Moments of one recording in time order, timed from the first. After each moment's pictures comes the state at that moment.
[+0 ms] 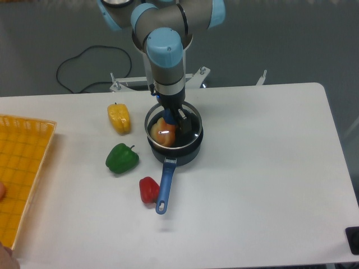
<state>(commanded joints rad) 2.44 -1.60 -2.11 -0.91 1.59 1.38</state>
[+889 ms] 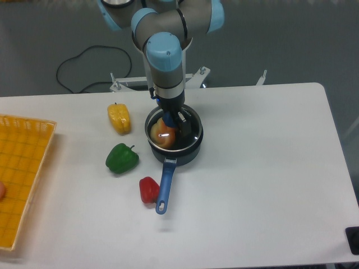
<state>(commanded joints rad) 2.44 -1.61 -2.11 -0.91 1.59 1.37</state>
